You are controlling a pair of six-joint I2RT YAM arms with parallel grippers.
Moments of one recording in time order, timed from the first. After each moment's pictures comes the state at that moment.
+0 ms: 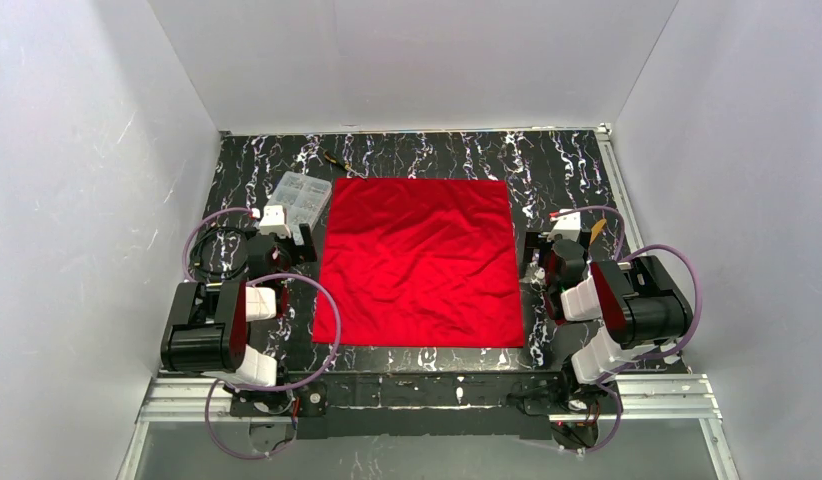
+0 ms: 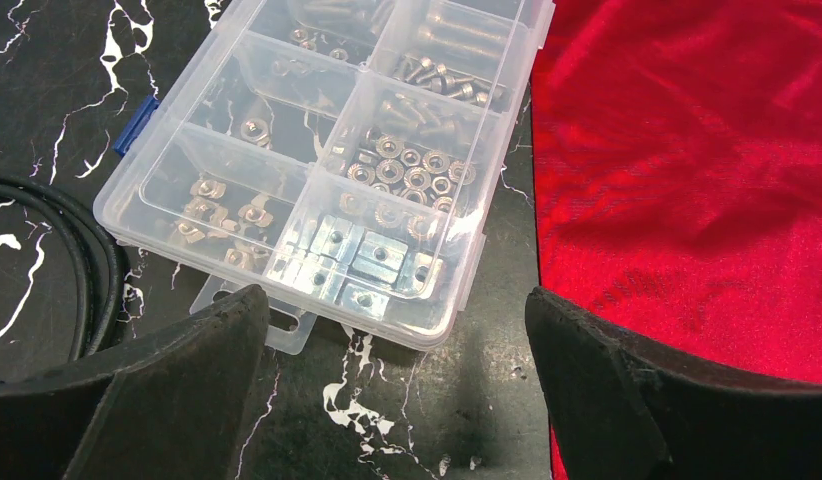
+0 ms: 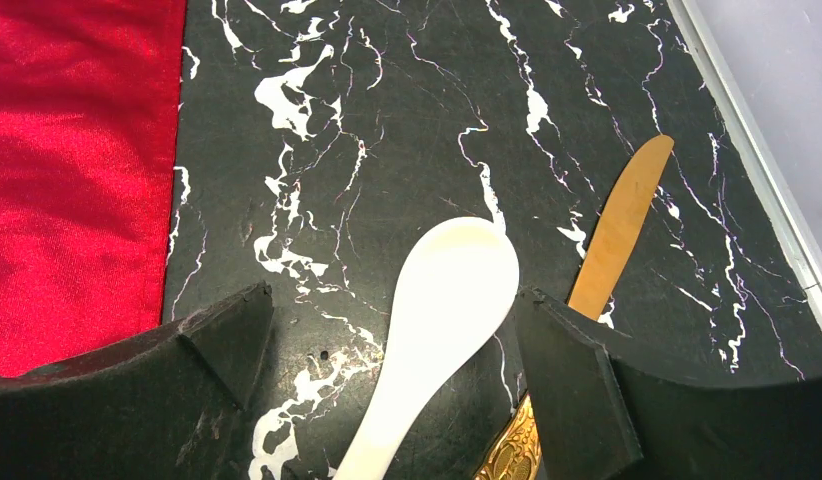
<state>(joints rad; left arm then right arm) 0.03 1.49 0.30 0.85 0.04 -0.04 0.15 1.61 0.25 1.07 0.28 -0.05</state>
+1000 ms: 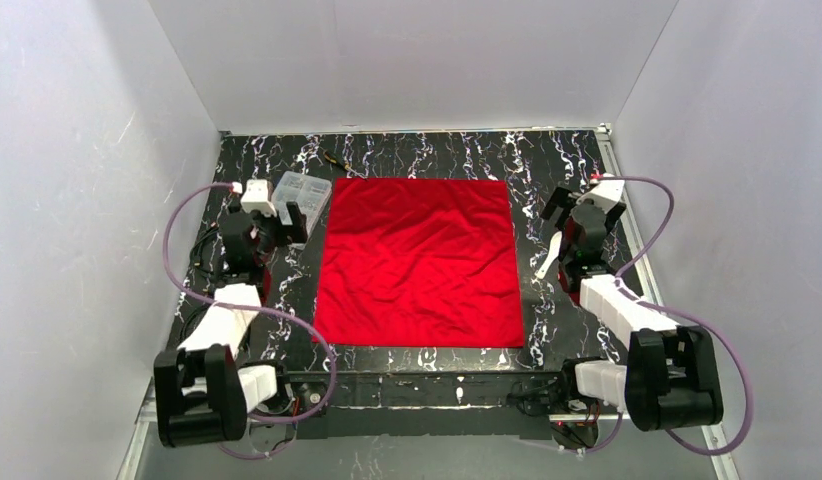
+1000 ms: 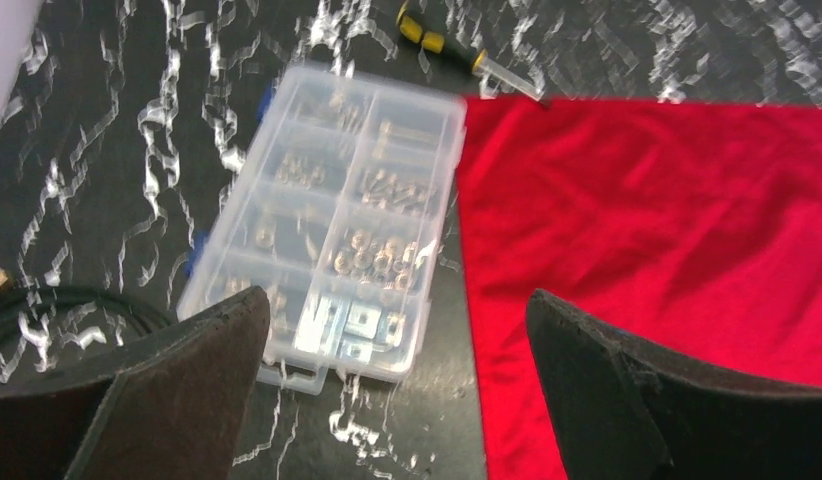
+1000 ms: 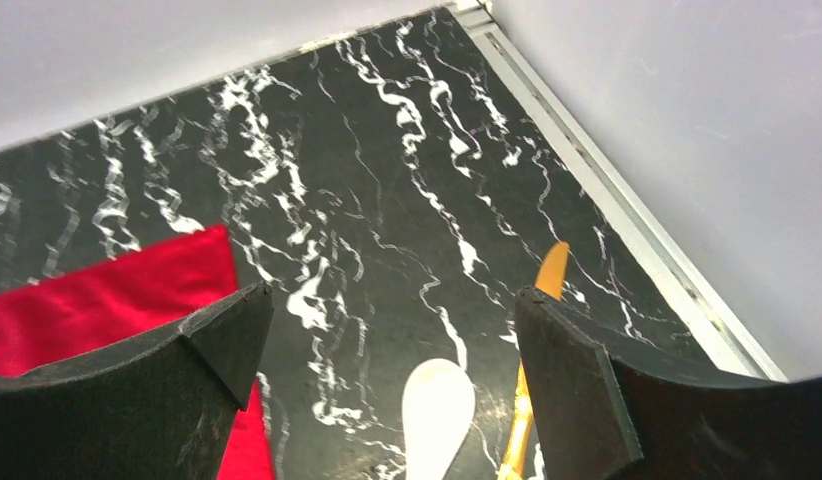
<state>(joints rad) 0.09 1.18 0.46 0.42 0.18 -0.03 0.14 1.22 0.47 0.57 0.45 0.15</state>
